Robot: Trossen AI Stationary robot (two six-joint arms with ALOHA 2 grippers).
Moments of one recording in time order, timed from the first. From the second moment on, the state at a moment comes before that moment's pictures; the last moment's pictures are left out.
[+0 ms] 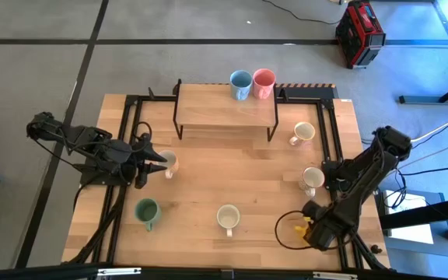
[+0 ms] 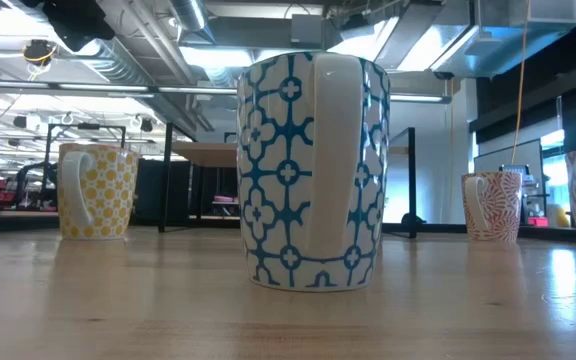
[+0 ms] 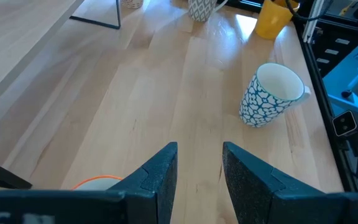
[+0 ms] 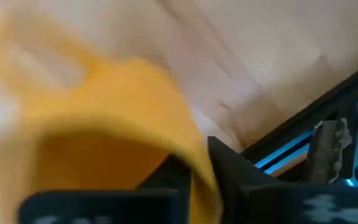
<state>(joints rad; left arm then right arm) -0.35 0.65 0.79 -0.74 -0.32 -0.44 0.94 1.50 0.94 -0.98 -0.20 1.71</state>
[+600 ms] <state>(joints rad) -0.35 0.65 0.79 -0.75 -0.32 -0.43 0.68 1.50 1.21 -1.14 0.14 1.11</state>
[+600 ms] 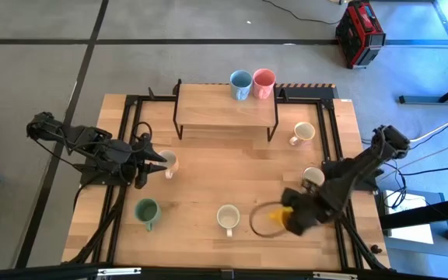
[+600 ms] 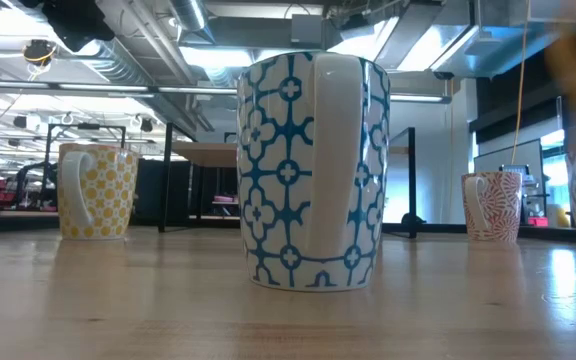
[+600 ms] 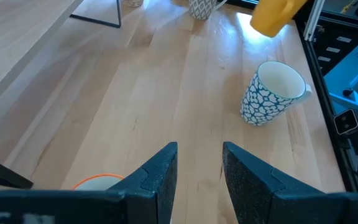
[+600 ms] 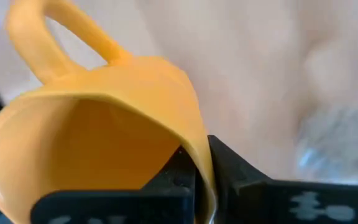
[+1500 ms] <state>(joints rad) -0.35 0.65 0.79 -0.75 -0.33 -0.43 -0.05 1.77 1.41 -1.13 0.09 -0.47</state>
